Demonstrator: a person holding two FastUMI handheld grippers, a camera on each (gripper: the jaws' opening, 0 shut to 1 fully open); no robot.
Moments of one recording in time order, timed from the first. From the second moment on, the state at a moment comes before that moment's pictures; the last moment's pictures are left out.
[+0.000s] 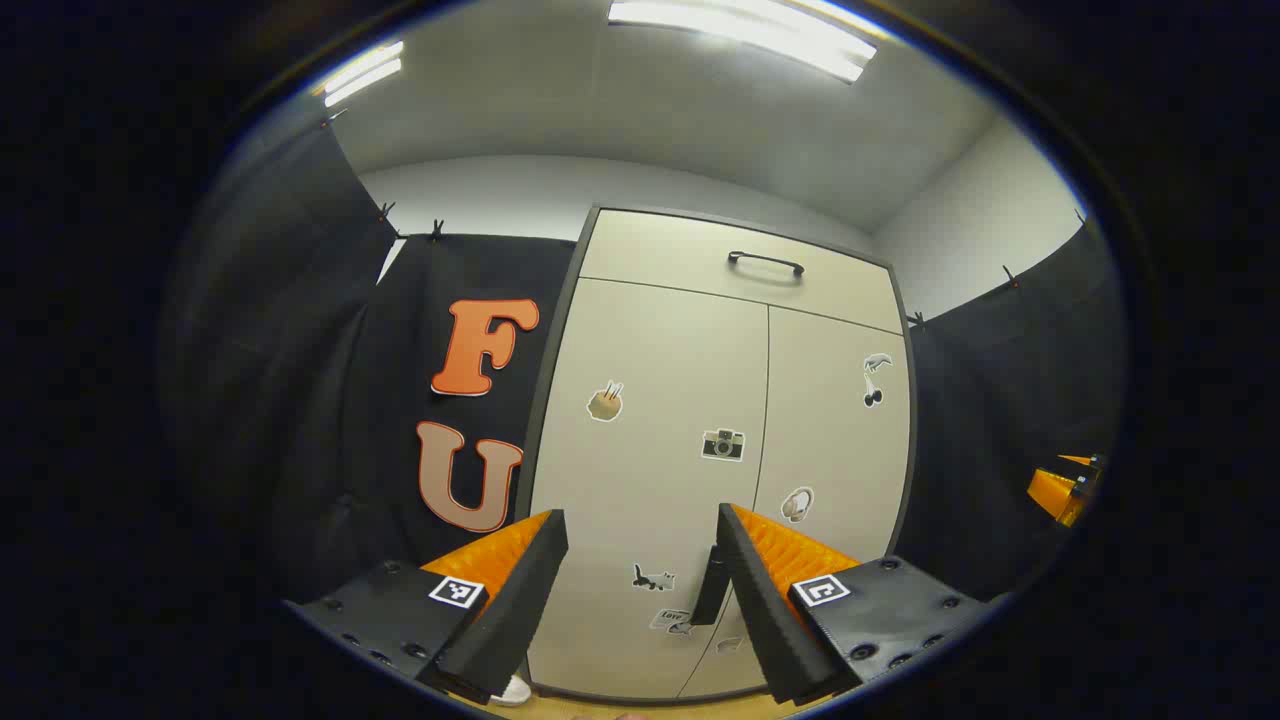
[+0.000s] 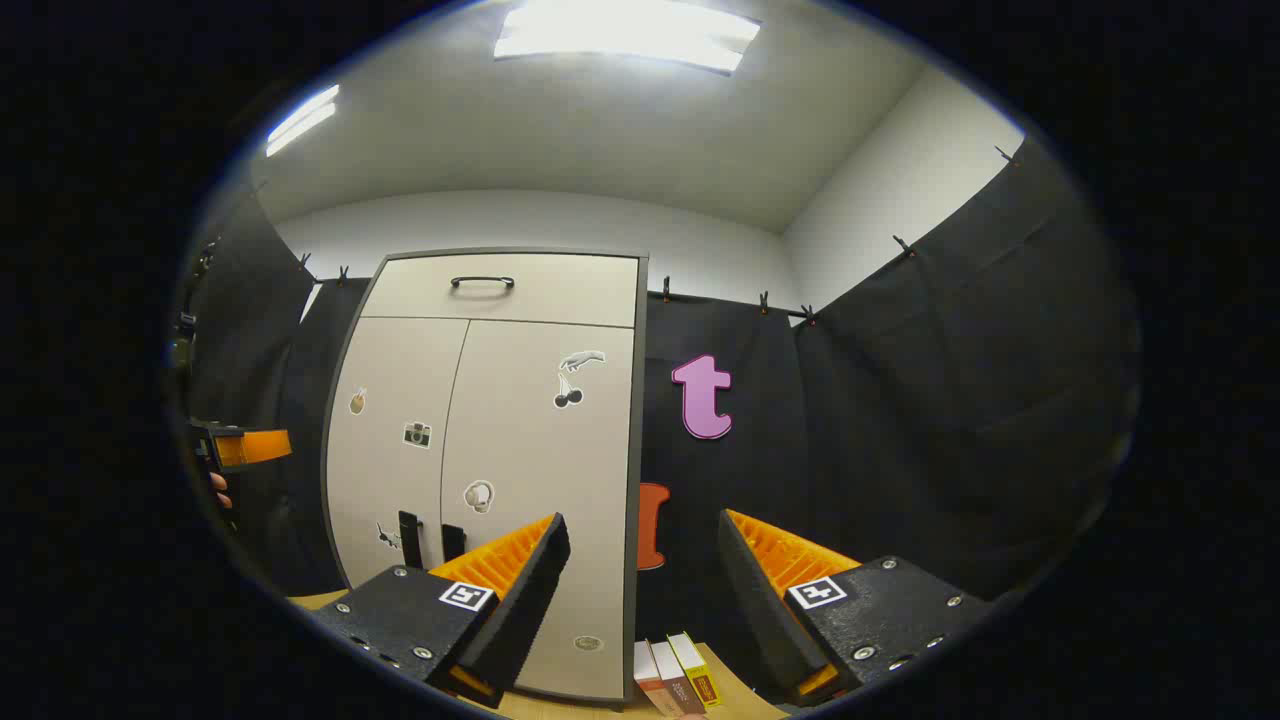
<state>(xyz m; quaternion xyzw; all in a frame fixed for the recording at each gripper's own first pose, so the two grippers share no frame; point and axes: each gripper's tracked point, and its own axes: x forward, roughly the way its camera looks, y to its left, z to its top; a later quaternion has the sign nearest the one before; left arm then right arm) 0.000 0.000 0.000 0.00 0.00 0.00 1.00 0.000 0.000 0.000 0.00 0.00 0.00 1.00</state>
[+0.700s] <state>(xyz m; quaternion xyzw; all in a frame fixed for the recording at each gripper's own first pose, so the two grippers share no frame) -0.001 -0.009 0.001 0.02 0.00 0.00 1.00 -0.006 -0.008 -0.001 0.00 0.01 -0.01 1.00</state>
